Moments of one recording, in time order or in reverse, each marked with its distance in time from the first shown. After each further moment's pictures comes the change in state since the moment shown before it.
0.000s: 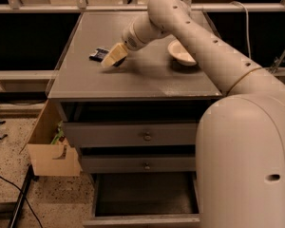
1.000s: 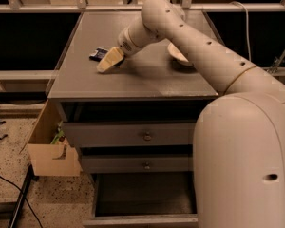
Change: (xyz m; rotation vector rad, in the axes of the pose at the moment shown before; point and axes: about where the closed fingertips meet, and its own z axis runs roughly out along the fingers) arm 0.008 0.013 0.017 -0.011 0.033 0.054
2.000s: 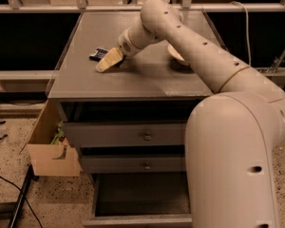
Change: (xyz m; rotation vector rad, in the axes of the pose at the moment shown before) arm 0.011 -0.004 0.013 -0.022 0.030 0.082
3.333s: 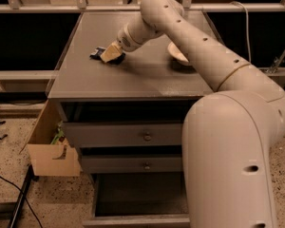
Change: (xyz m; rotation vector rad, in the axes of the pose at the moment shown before) arm -0.013 -0.001 -0.013 0.001 0.000 0.001
